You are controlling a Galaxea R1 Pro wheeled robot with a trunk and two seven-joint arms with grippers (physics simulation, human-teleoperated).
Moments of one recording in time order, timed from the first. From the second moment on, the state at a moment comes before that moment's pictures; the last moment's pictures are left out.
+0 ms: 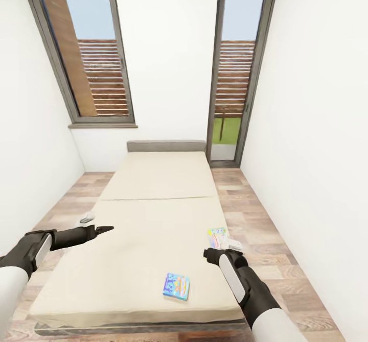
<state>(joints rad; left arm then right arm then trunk) -0.82 0.36 0.24 -0.48 0.01 0.57 -0.98 -0.54 0.15 0.15 -0.89 -0.43 0.58 -0.39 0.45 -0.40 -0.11</state>
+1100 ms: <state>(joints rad) -0.82 0.36 0.24 -0.48 0.01 0.56 -0.98 -0.54 0.14 0.15 -0.89 -0.43 0.57 -0.39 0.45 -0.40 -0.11</state>
